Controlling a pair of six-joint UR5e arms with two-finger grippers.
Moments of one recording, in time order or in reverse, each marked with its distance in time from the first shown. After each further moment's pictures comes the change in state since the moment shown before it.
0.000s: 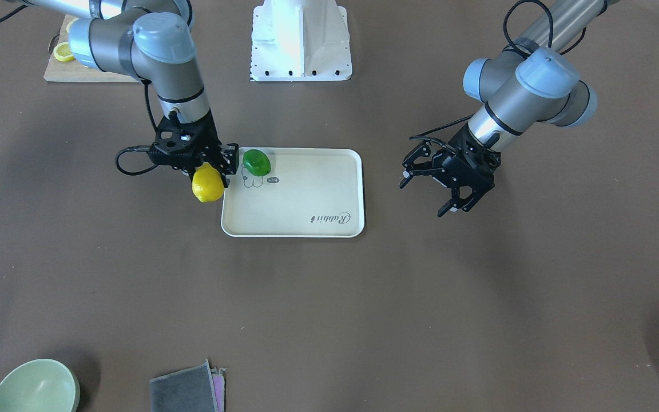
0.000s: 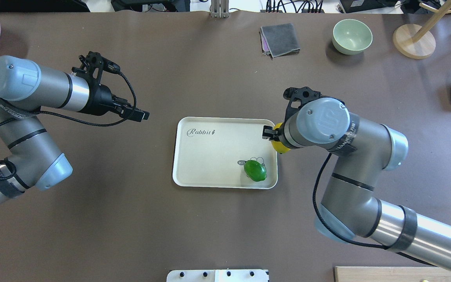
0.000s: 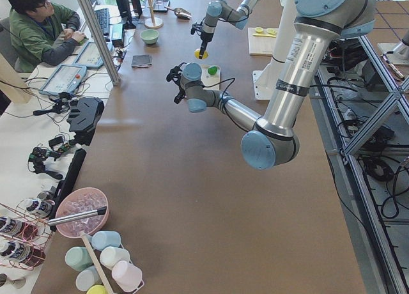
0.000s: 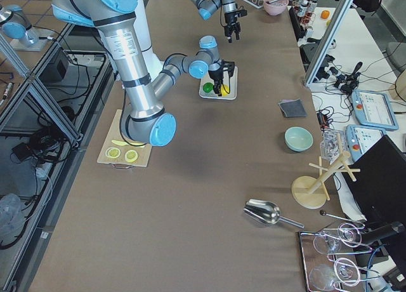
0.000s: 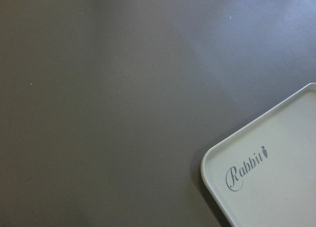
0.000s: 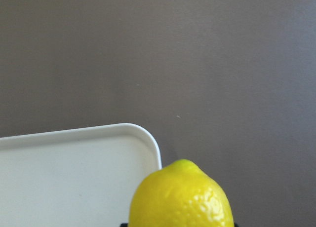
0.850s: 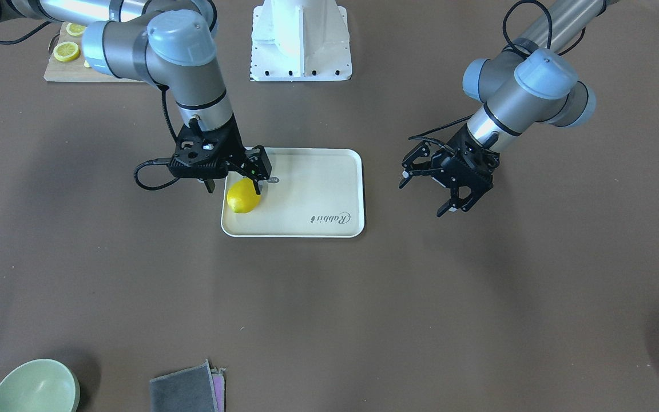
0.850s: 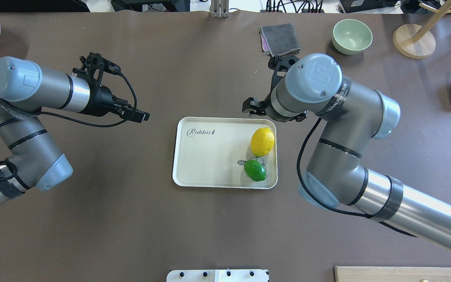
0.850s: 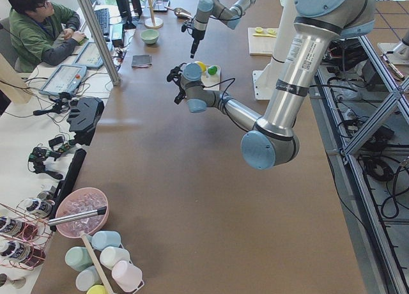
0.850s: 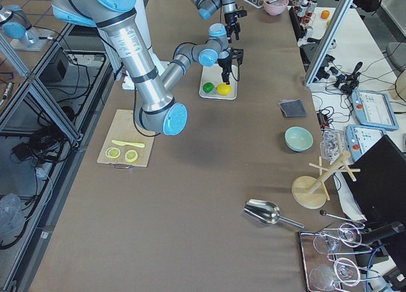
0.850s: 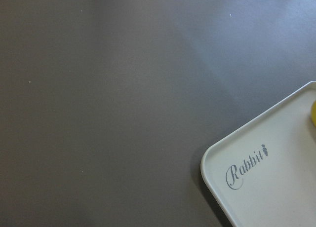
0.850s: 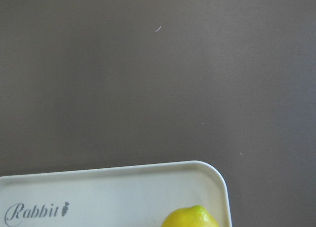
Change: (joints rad) left arm 0.003 0.000 0.003 0.000 0.000 0.000; right arm 0.127 0.073 0.015 -0.047 0.164 -0.122
